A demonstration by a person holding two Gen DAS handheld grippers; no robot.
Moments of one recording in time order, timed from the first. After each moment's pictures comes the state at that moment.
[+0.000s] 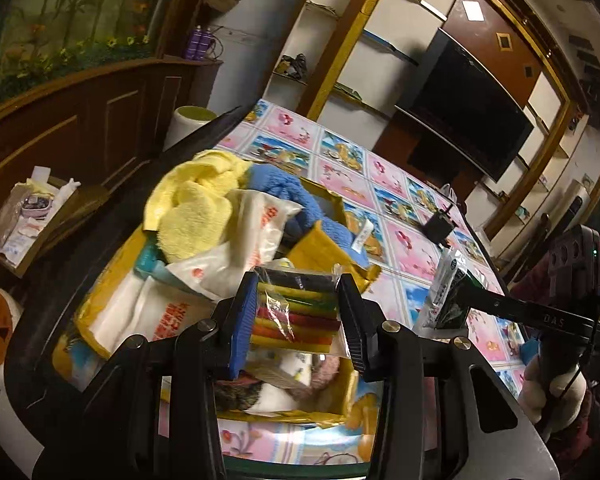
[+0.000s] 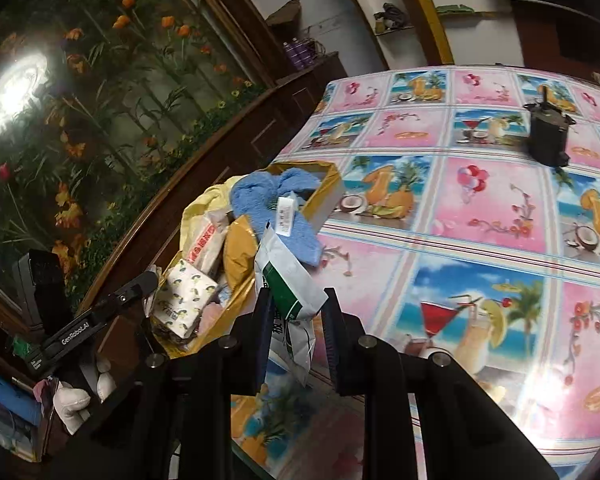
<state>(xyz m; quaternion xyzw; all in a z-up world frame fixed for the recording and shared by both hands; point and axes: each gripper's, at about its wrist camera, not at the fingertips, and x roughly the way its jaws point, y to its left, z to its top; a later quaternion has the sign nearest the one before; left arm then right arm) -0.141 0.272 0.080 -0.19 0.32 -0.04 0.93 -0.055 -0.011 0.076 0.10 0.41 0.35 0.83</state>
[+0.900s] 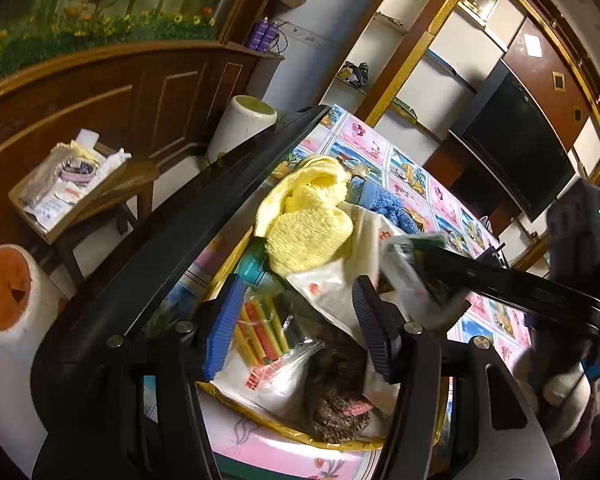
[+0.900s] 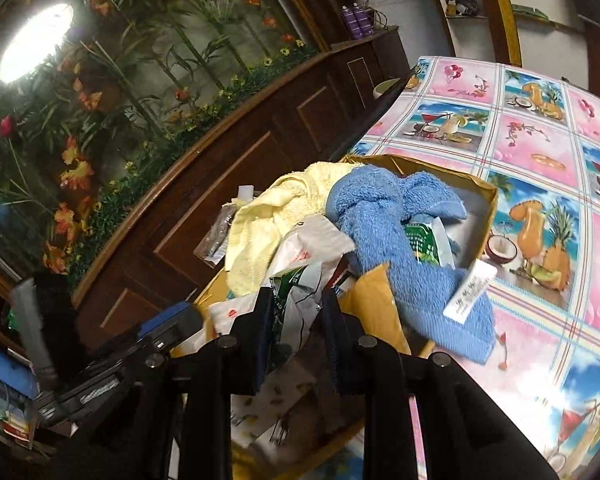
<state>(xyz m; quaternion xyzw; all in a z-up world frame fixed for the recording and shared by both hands) -0.135 0.336 0.056 -0.24 0.32 0.03 0.91 -0.016 0.140 0.076 0.04 0.43 0.40 0.81</state>
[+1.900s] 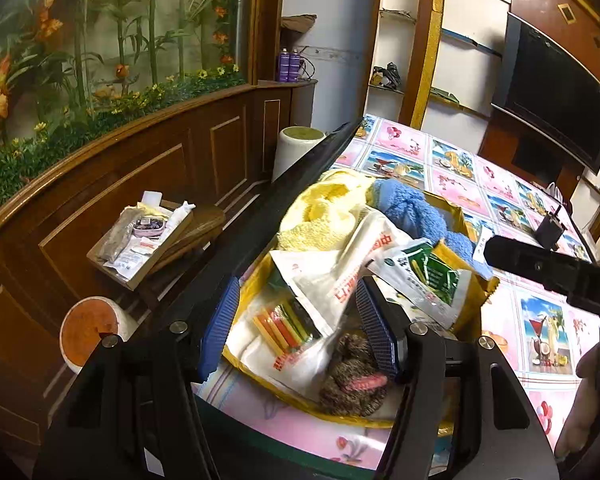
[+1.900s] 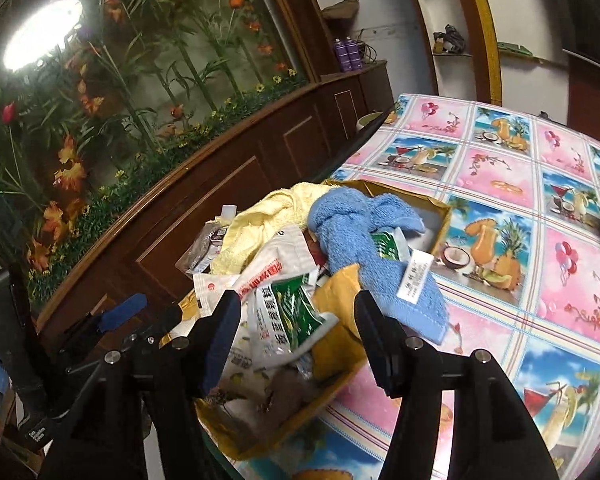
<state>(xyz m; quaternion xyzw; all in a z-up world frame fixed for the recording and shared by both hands) -0.152 0.284 0.078 -0.09 0.32 0.16 0.93 -0.052 0.106 0.095 0.02 0.38 0.37 0.85</state>
